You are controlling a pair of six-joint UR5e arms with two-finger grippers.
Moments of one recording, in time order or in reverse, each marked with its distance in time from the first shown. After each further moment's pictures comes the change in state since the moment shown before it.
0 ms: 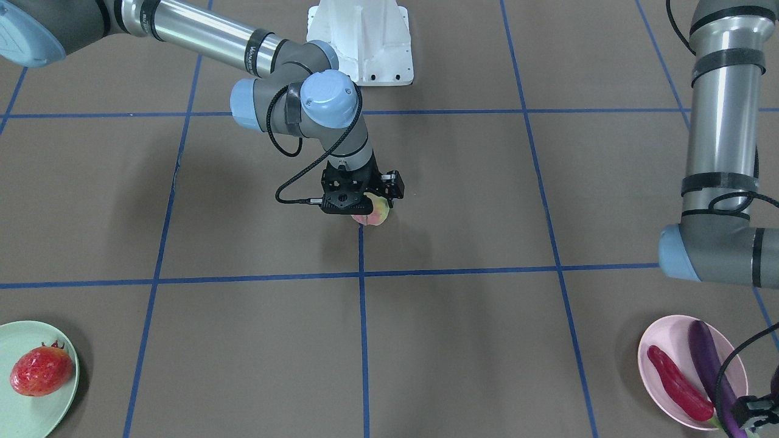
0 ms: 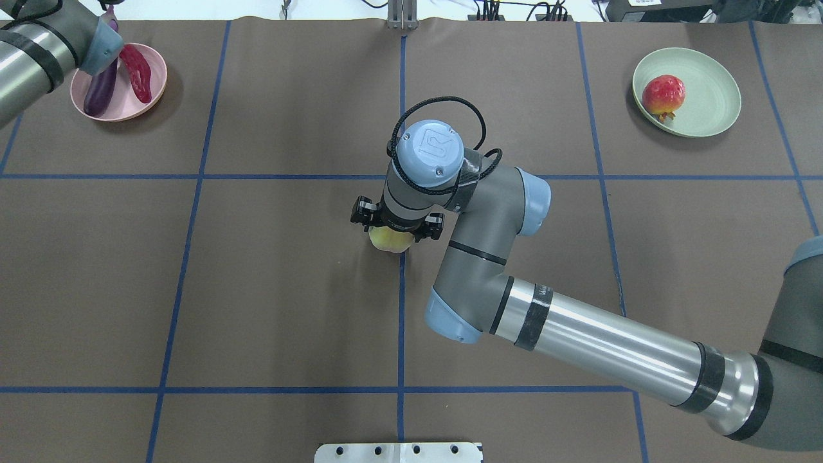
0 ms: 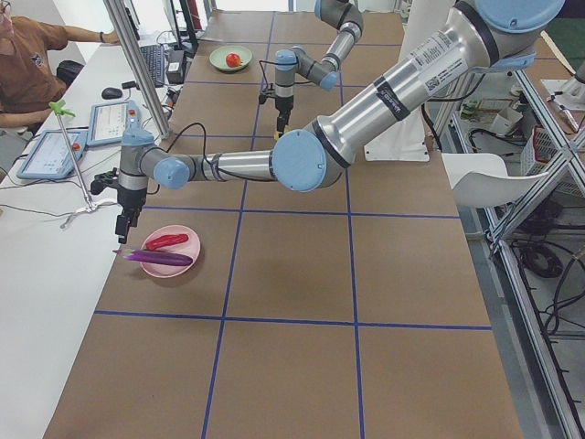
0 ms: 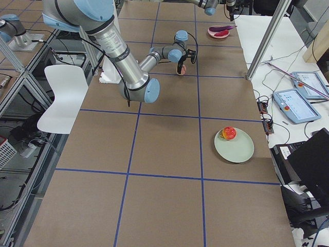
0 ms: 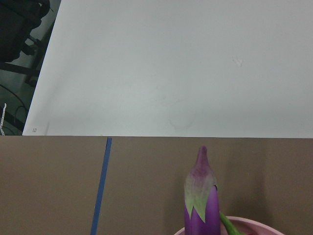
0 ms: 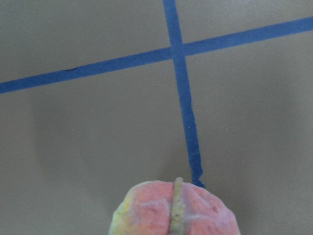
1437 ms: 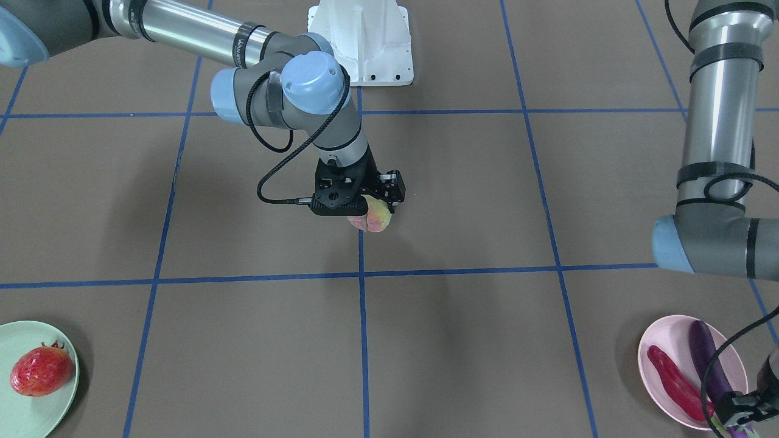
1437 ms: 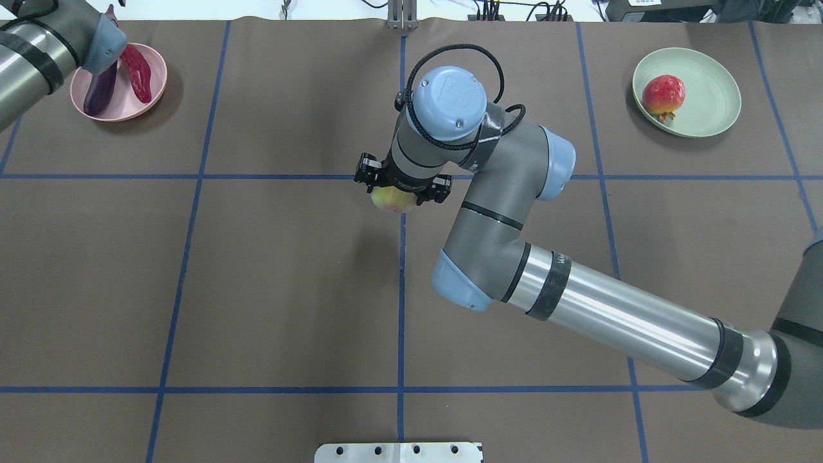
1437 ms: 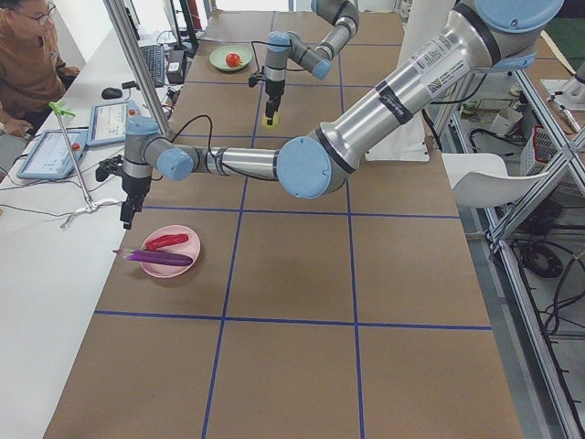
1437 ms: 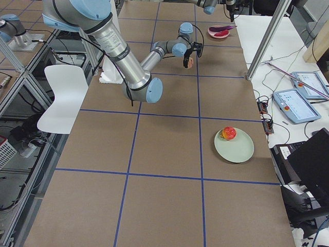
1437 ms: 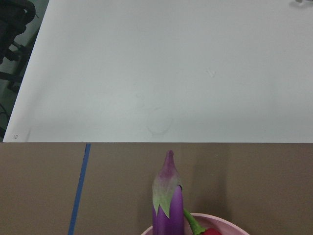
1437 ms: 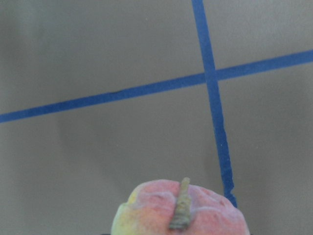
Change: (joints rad) left arm 0.007 0.093 -0.239 0.068 -0.113 -0.011; right arm 0.094 0.004 0.108 -0.106 0.009 -0.034
